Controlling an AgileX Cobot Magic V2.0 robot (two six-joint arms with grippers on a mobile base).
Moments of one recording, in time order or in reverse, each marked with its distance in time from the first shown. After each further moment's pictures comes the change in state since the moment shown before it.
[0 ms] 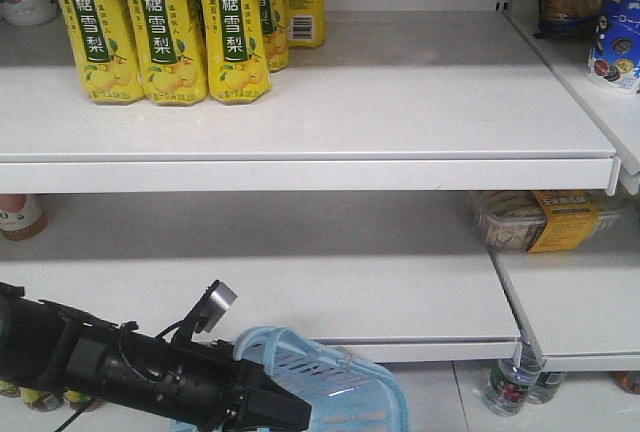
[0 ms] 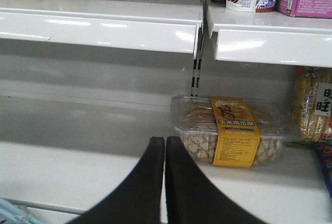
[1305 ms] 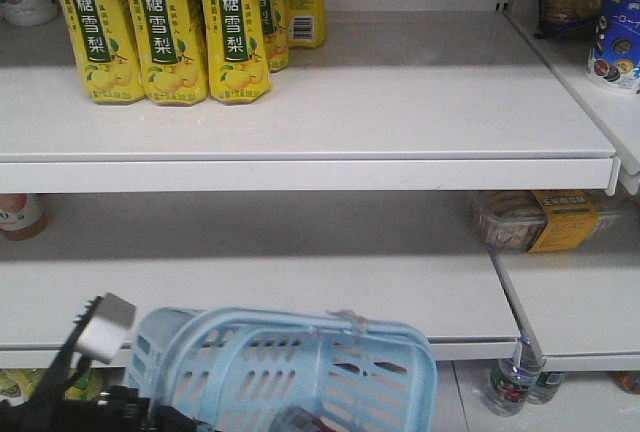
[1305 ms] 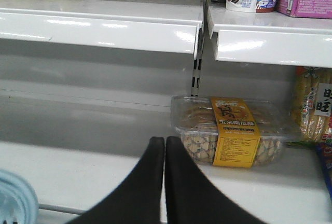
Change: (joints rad) left arm -0.134 -0.799 0.242 0.020 -0.182 -0.011; right arm 0.000 0.000 0.000 0.000 0.000 0.000
